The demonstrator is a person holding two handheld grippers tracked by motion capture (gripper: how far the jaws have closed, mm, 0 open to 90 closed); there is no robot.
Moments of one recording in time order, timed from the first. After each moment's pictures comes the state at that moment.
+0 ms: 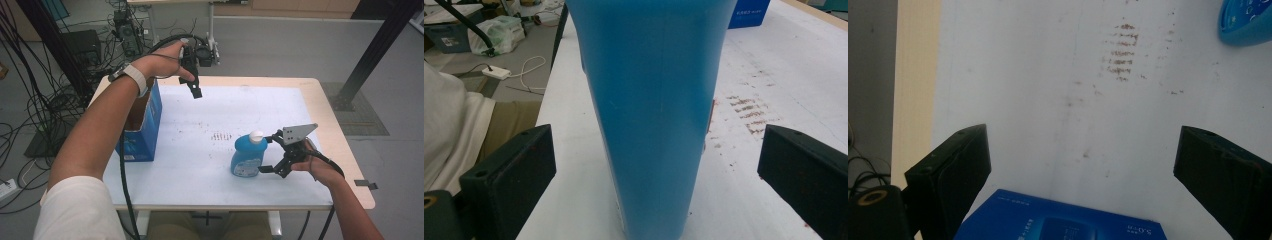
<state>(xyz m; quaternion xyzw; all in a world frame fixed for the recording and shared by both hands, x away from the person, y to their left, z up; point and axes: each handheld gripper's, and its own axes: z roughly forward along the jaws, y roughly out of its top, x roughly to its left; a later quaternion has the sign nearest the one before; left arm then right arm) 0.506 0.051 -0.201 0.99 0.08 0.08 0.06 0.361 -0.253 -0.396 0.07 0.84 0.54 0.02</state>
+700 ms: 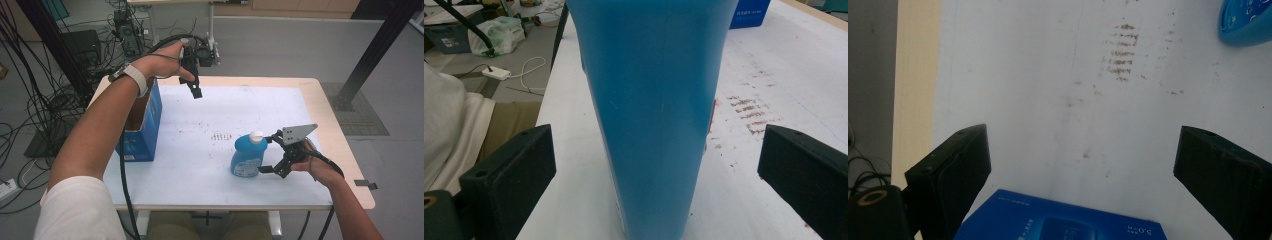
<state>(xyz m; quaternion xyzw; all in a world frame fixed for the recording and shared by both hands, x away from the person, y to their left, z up) 0.506 0.051 -0.201 0.99 0.08 0.08 0.06 0.361 -0.253 -0.397 0.07 0.84 0.54 0.02</state>
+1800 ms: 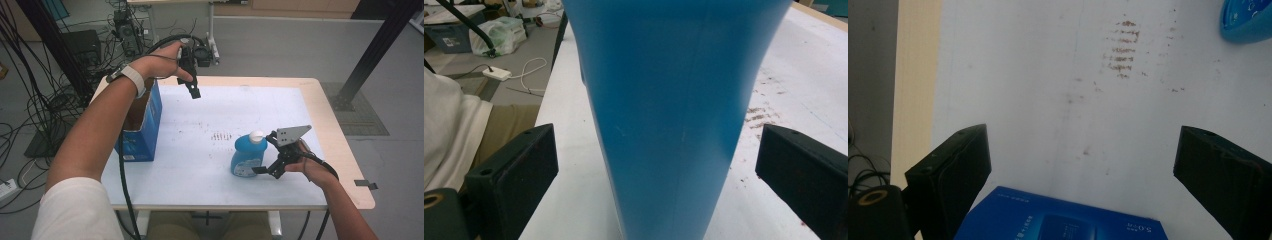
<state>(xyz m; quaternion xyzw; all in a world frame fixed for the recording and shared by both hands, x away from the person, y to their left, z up) 0.505 0.055 -0.201 0.99 0.08 0.08 0.06 0.360 -0.238 -0.402 0.07 0.84 0.54 0.02</state>
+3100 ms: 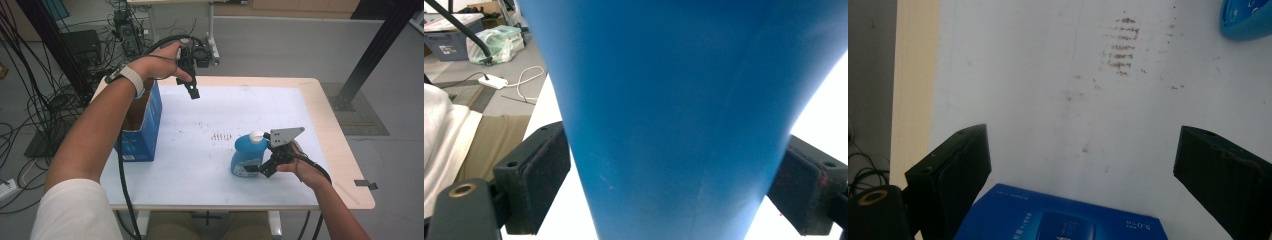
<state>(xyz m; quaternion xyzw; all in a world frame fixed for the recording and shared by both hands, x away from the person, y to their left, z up) 0.503 0.057 -0.201 0.99 0.08 0.08 0.06 0.362 -0.222 -0.410 0.06 0.83 0.56 0.03</state>
